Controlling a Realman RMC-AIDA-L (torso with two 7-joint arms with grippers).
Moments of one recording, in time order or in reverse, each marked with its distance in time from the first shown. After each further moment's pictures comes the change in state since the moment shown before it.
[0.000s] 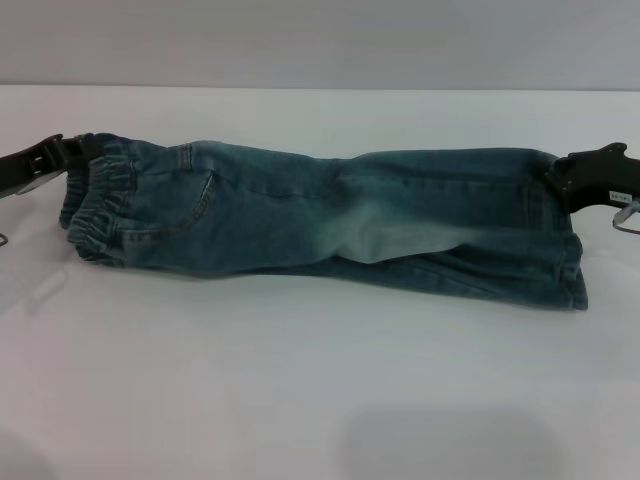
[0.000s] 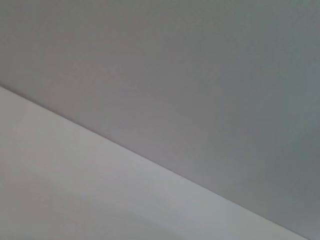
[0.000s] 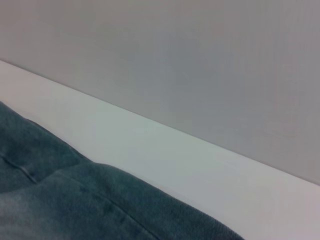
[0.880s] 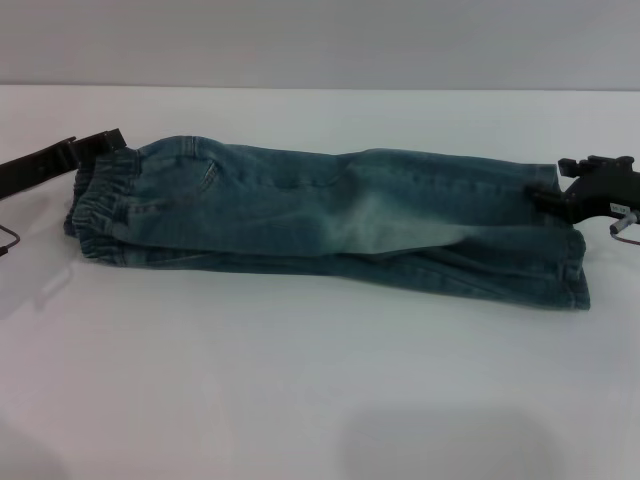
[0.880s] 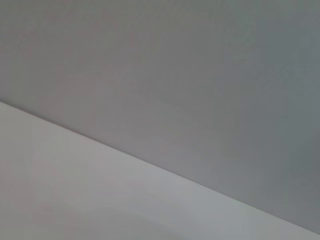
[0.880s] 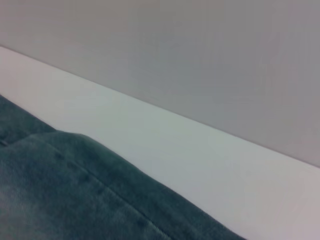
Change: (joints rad) left arm -0.016 -0.035 -0.006 -0.010 -0.006 -0.096 0.101; right arm -0.017 0.033 -0.046 0.000 -0.001 0.156 -0.001
